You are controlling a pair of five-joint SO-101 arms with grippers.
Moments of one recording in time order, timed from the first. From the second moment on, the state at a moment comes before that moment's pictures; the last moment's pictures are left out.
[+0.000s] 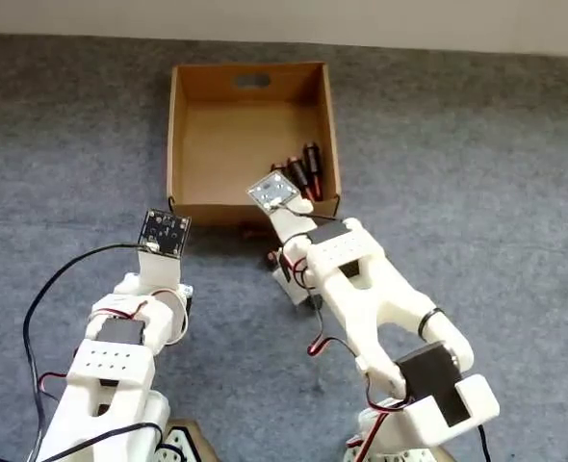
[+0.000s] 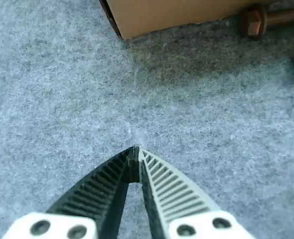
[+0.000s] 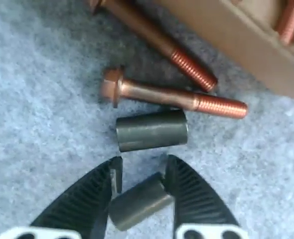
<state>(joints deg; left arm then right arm) -2.1 -53.9 84.7 33.3 -6.4 -27.6 -1.9 36.6 49.4 16.0</state>
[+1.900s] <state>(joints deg) -2.1 -53.9 84.7 33.3 -6.4 -15.5 -31.8 58.4 60.5 12.4</state>
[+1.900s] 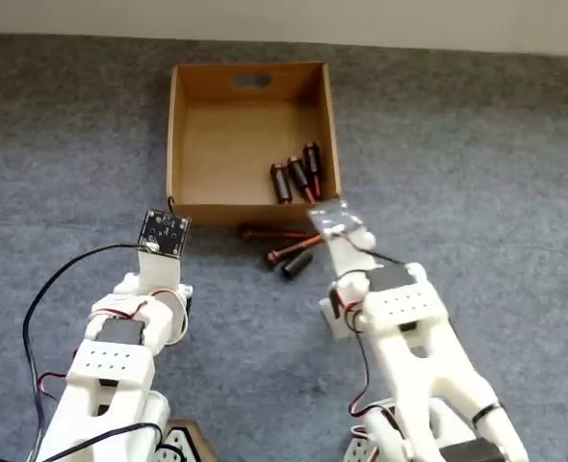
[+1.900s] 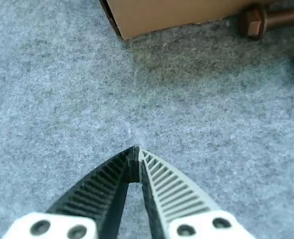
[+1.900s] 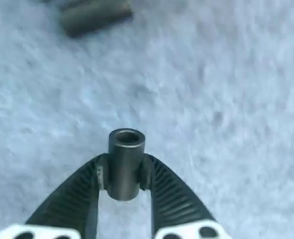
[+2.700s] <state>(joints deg) -2.1 -53.9 84.7 33.3 -6.4 -12.7 -22.9 58.3 61.6 12.5</state>
